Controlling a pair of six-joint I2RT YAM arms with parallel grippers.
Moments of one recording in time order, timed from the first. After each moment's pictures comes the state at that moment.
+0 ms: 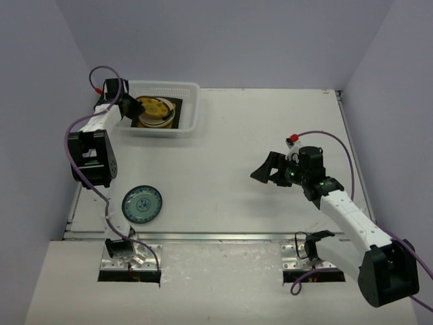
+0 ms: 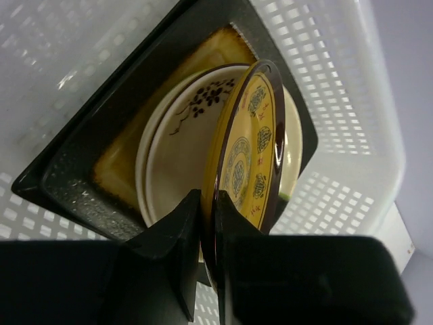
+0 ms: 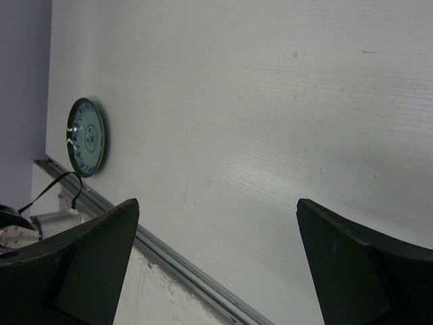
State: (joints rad) left arm 0.17 2.05 1.64 -0.33 0.07 -0.86; right arm 0.24 0.99 0.50 -0.13 -0.44 0.53
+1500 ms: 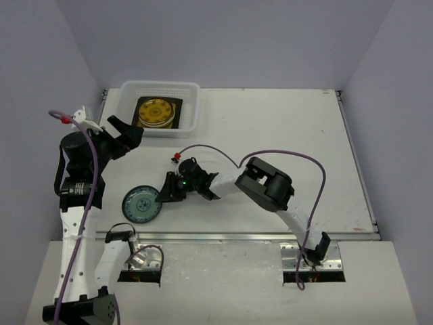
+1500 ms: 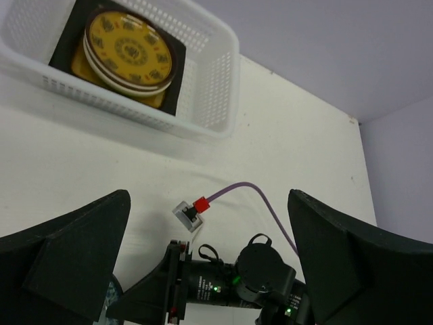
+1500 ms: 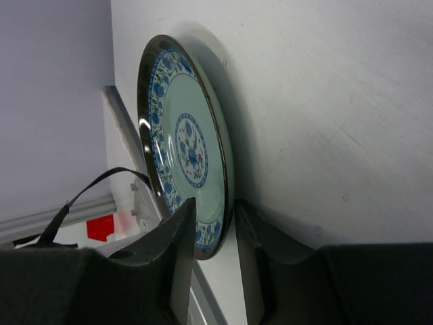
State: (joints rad) left arm 0.18 0.74 0.94 -0.45 0.27 -0.55; right arm 0.99 2.33 1.29 0.51 -0.40 1.04
